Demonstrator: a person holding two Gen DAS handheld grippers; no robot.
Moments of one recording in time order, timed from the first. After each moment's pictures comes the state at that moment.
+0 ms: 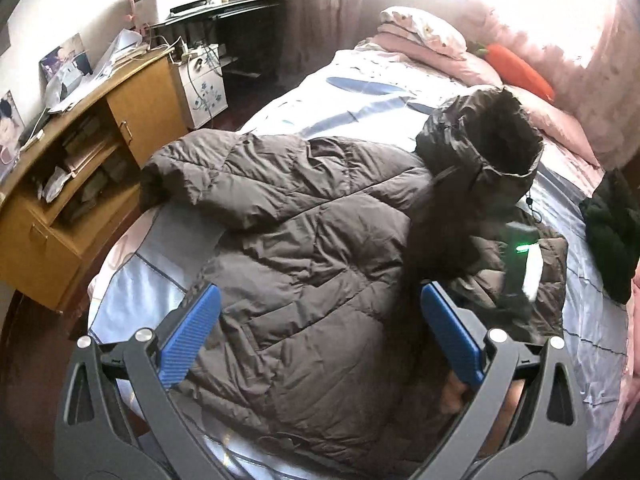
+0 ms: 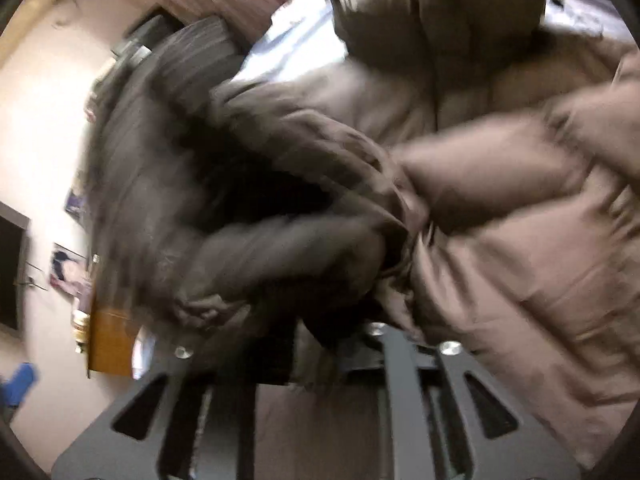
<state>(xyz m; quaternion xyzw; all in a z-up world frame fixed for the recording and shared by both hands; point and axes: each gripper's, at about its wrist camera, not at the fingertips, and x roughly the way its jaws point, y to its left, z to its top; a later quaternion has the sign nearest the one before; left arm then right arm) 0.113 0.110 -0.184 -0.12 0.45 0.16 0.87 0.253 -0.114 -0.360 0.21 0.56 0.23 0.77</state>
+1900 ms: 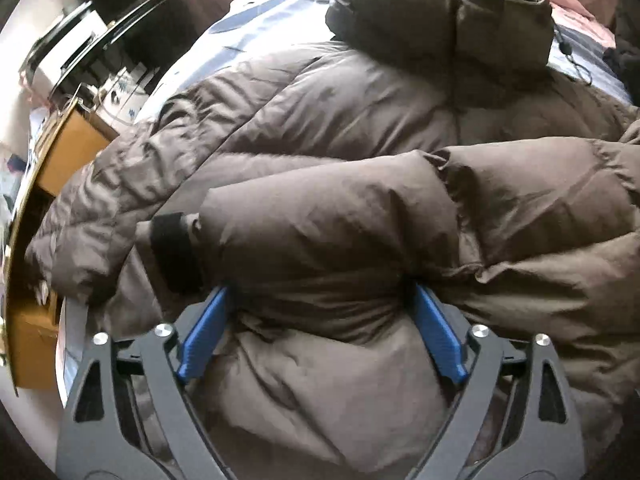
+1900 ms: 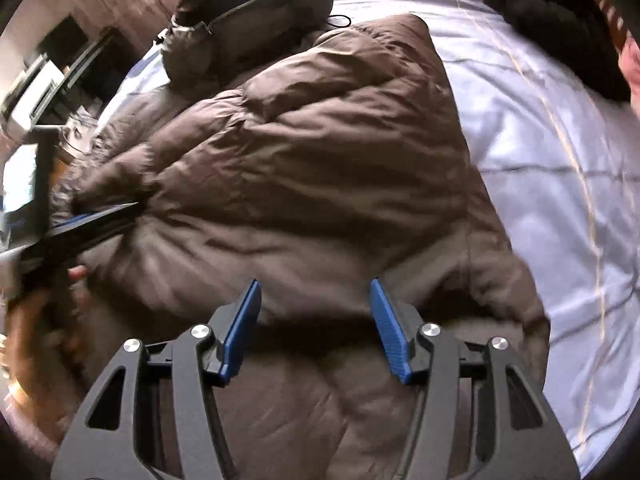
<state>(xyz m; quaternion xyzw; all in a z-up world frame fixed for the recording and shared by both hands) 0.286 0.003 -0.362 0.07 0.54 0.10 0.83 0.152 -0.275 -0.331 0.13 0.57 0.05 0.81</state>
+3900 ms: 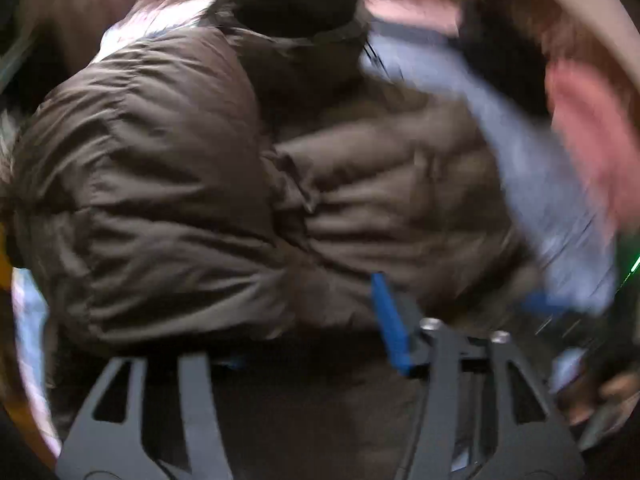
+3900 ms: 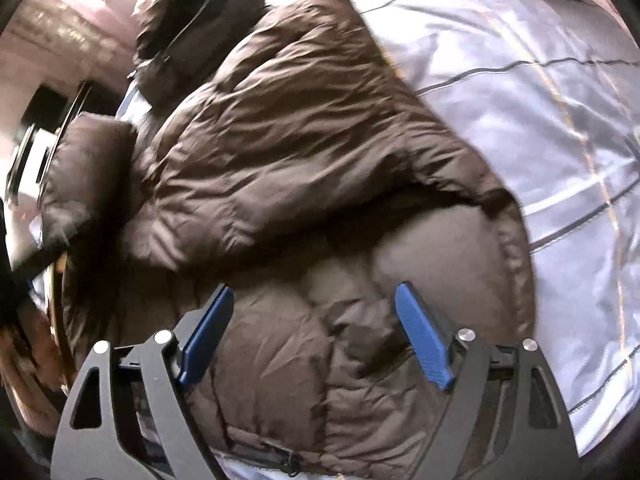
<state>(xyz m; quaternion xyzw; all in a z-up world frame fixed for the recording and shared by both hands) 0.224 -0.034 -0.289 0.08 0.55 -0.17 0.82 0.107 -0.319 -0.339 0.26 0.59 0.01 0.76</state>
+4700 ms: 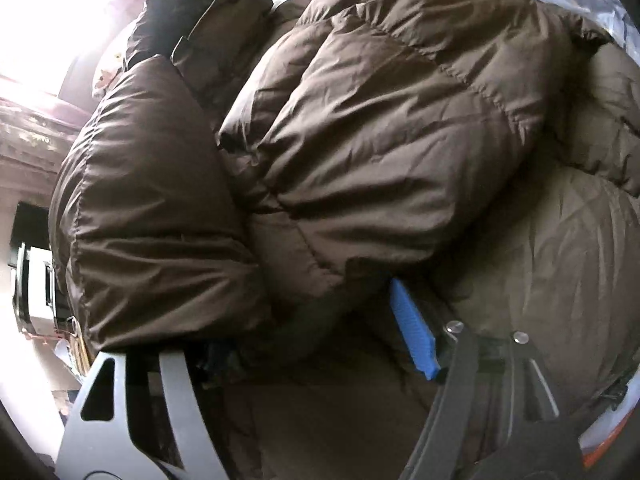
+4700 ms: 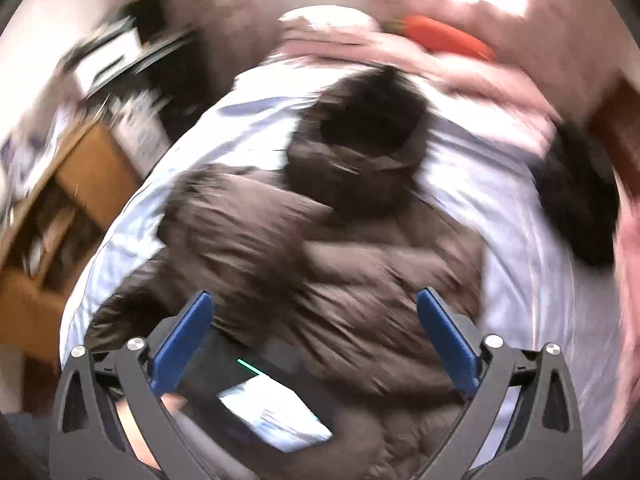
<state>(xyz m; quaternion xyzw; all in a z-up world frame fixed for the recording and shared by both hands) 0.182 -0.094 -0.353 0.39 0.50 -0.12 0.76 0.199 -0.115 -0.156 -0.06 0.49 0.12 0.86</state>
